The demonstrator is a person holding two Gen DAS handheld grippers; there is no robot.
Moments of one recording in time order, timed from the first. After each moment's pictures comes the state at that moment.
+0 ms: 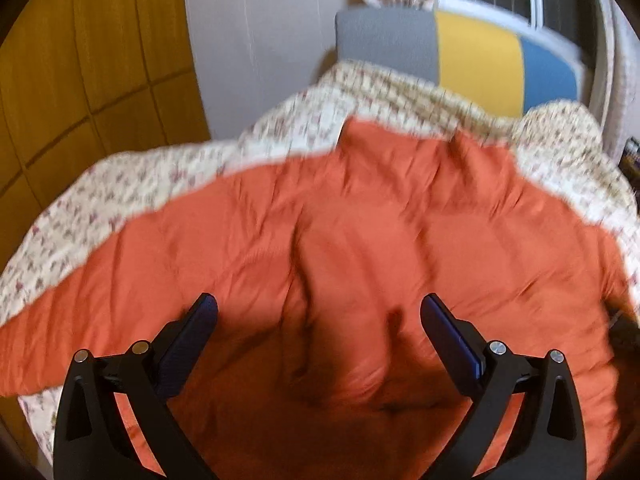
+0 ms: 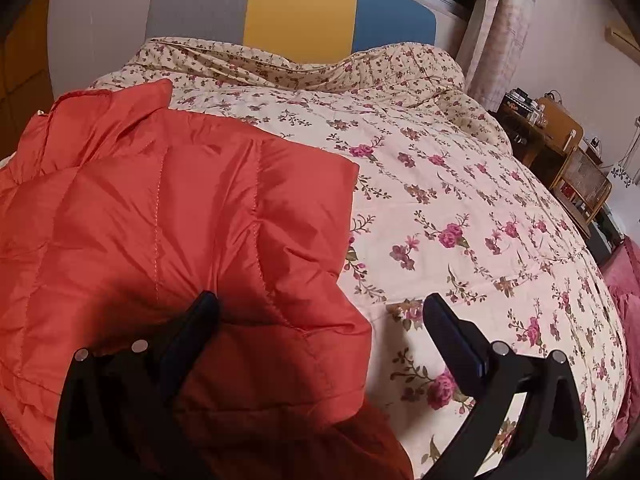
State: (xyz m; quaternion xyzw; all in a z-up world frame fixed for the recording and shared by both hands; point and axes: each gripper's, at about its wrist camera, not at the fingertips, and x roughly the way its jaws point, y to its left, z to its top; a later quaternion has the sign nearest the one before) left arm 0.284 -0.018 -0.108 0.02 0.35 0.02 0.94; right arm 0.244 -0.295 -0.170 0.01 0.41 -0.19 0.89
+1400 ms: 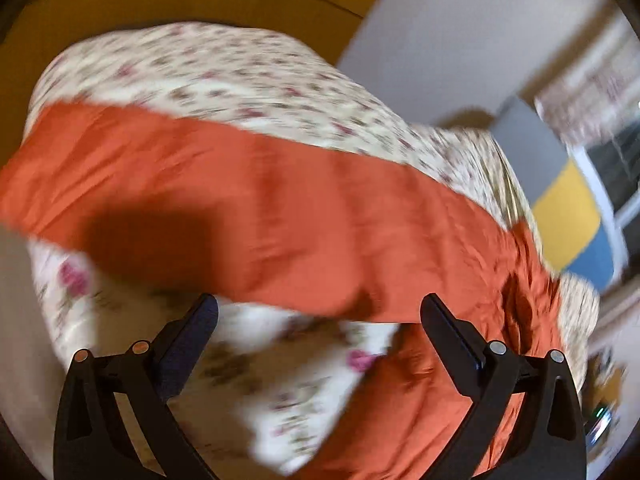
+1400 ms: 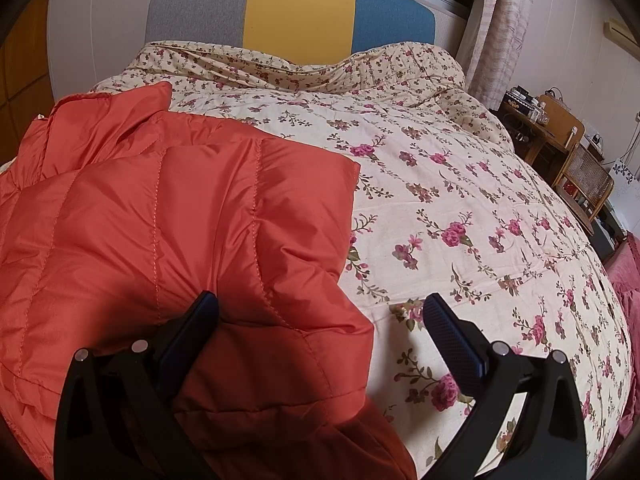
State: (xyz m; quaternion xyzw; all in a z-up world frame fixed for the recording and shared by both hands) left arm 0.169 0.252 -0.140 -0.33 0.36 0.14 0.86; right arm 0.243 -0.298 -0.171 0.02 0.41 -0.18 0.89
